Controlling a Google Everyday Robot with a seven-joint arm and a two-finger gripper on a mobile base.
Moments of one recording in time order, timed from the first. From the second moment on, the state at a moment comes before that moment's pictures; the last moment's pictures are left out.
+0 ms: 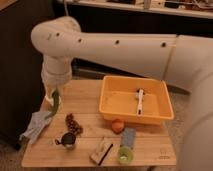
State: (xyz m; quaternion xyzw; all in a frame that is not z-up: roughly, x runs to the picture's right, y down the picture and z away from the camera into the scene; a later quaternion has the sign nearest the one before) arm -0.176 -0.009 0.548 -0.33 0.05 0.57 0.75
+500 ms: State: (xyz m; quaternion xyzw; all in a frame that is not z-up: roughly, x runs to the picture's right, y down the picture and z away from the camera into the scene) arm -0.016 -0.089 0.538 -0.21 0.09 0.67 0.71
